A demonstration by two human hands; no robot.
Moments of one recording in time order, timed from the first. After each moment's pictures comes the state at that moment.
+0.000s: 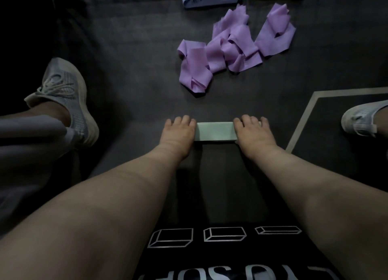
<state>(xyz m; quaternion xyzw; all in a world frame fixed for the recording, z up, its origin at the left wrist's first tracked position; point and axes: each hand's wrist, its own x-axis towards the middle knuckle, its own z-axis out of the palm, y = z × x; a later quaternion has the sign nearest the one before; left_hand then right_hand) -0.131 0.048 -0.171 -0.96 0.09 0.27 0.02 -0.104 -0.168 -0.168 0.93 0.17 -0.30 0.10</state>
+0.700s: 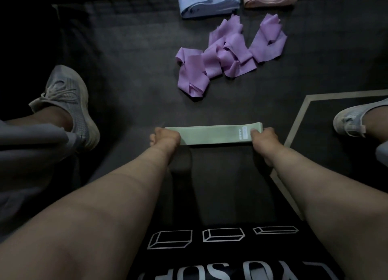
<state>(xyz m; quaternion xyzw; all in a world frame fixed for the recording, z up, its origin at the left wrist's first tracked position) -0.128 0.062 -0.165 -0.74 -0.51 0.28 -0.33 -0.106 -0.202 -0.174 0.81 -0.38 -0.32 -0.31</state>
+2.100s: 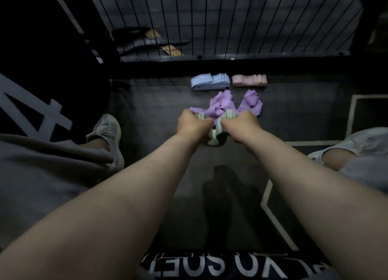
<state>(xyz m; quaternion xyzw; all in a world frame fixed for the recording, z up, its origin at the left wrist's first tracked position) -0.092 0.018 0.040 -0.78 -0.29 0.06 -0.55 -0.072 -0.114 0.054 0.86 -0.16 -0.16 -0.45</state>
